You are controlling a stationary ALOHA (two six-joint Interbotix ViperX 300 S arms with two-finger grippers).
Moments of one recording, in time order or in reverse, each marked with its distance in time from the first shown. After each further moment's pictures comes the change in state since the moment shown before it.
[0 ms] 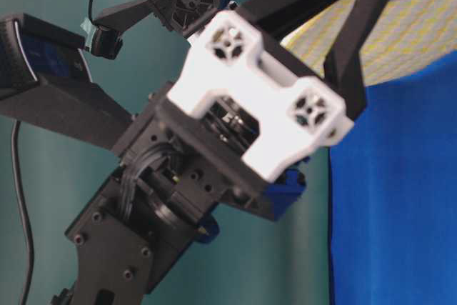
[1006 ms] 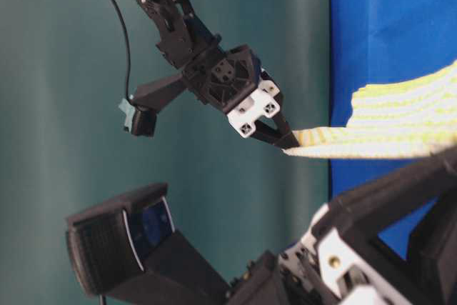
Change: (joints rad) left arm -0.038 -0.129 0.360 -0.012 -0.179 -0.005; right arm 0.060 0.279 -0.249 -0.020 0.037 -0.009
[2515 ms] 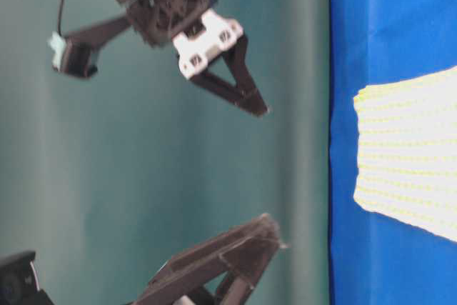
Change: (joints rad) left arm 0.207 -0.391 0.071 0.015 0.357 0.123; right arm 0.115 -0.327 0.238 -0.041 0.035 0.002
